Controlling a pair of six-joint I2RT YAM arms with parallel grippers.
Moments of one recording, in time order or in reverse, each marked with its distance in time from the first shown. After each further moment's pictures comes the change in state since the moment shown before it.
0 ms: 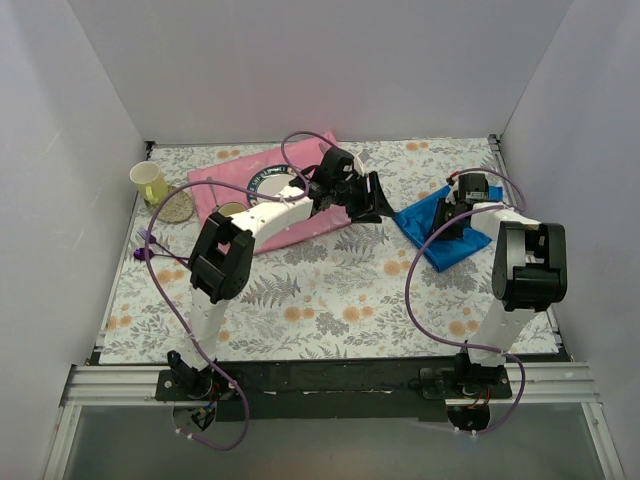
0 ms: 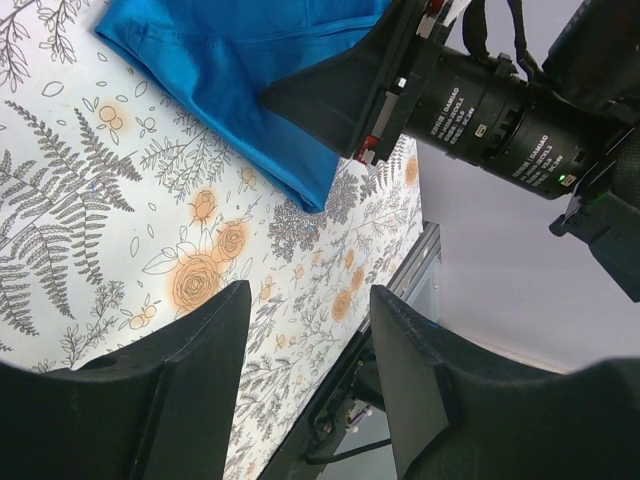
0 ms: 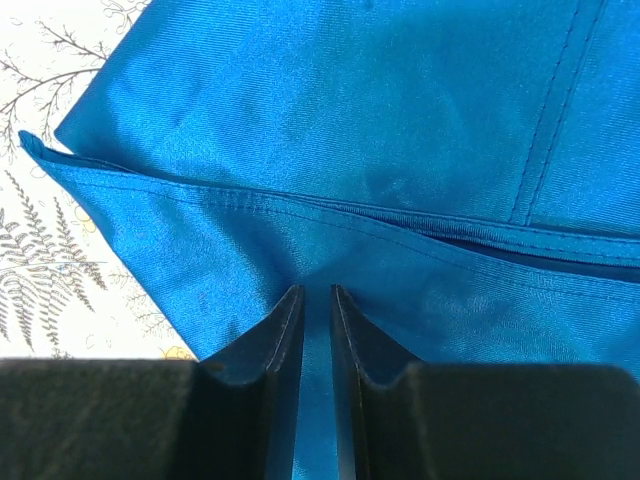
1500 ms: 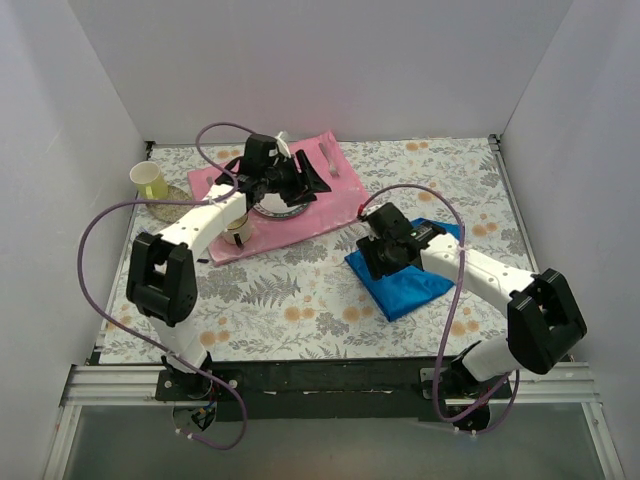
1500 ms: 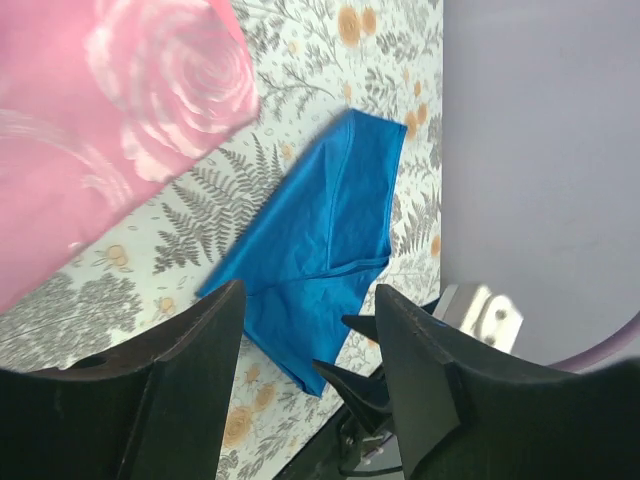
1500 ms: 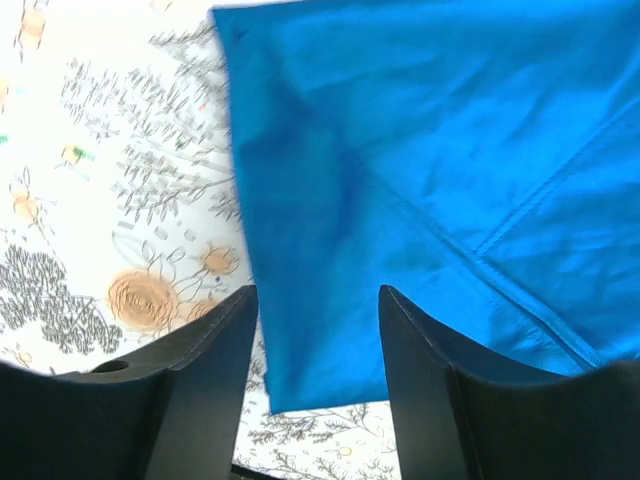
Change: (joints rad) left arm 0.245 -0.333 -0.298 -0.030 -0.063 0.050; right arm 0.671 -0.367 -0.088 -0.317 0.309 0.005
